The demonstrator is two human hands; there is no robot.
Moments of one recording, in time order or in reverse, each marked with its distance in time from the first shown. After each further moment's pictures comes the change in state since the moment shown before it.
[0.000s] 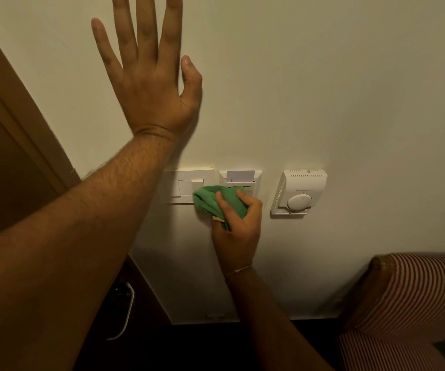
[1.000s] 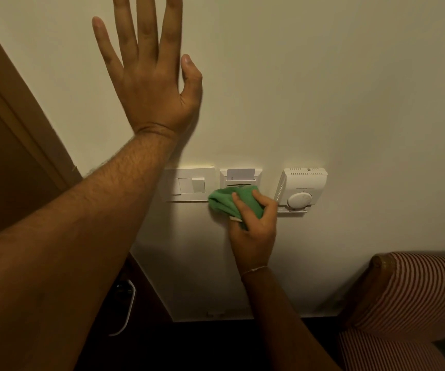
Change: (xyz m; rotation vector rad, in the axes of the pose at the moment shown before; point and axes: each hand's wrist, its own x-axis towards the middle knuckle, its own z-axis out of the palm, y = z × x) left_hand -0.001 0.000 0.000 0.000 0.018 -0.008; right_hand 0.002 0.023 -0.022 -0.004 0.001 0.025
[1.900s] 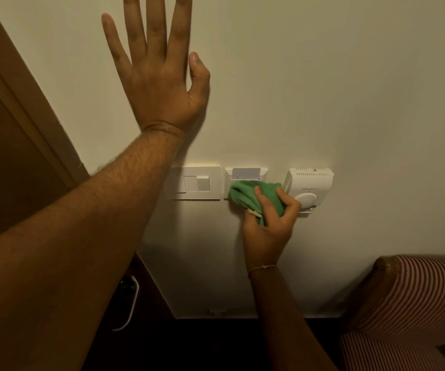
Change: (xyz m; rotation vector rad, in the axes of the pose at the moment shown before) left_hand 0.000 0.000 0.001 0.016 0.009 -0.001; right_hand 0.012 -0.003 -0.008 -0.043 0.123 0.109
